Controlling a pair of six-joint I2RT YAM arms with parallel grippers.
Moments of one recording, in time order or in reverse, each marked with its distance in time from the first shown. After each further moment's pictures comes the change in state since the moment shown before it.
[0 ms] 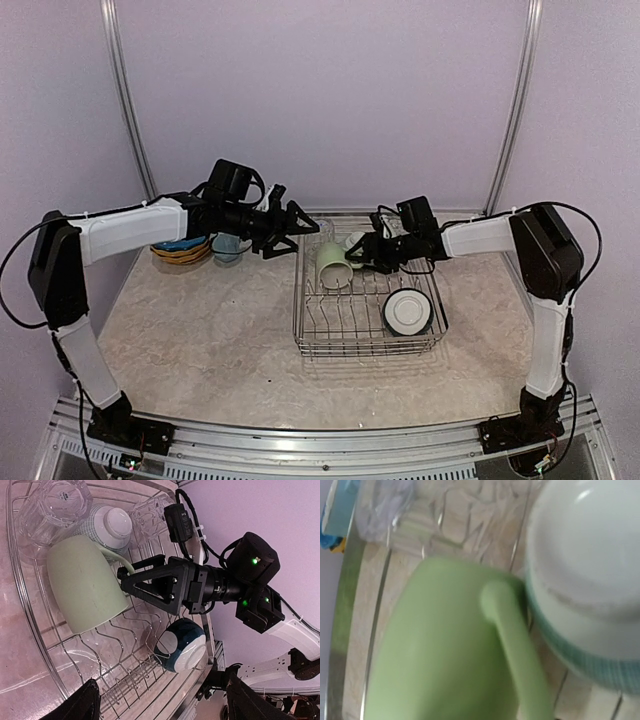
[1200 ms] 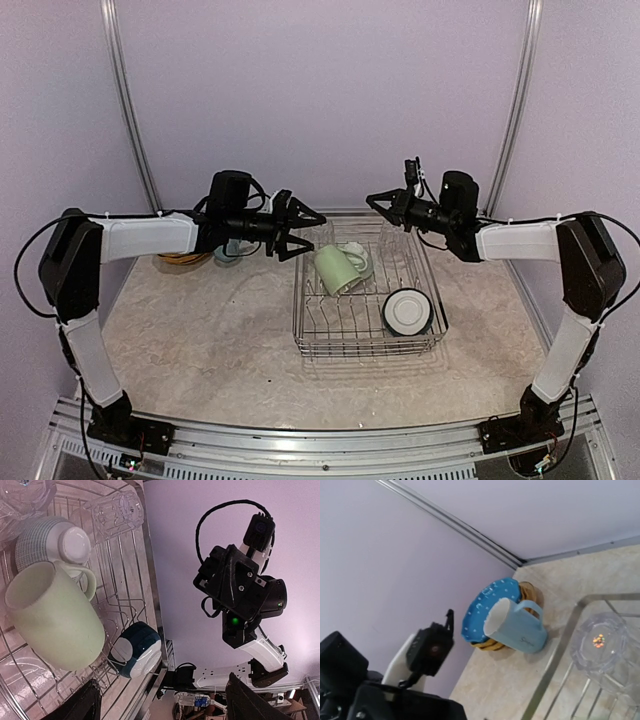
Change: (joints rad) left arm 0.025 0.063 -0.096 0.395 0.195 -0.297; right arm -0.047 -0.266 -0.213 0.599 -0.029 0.284
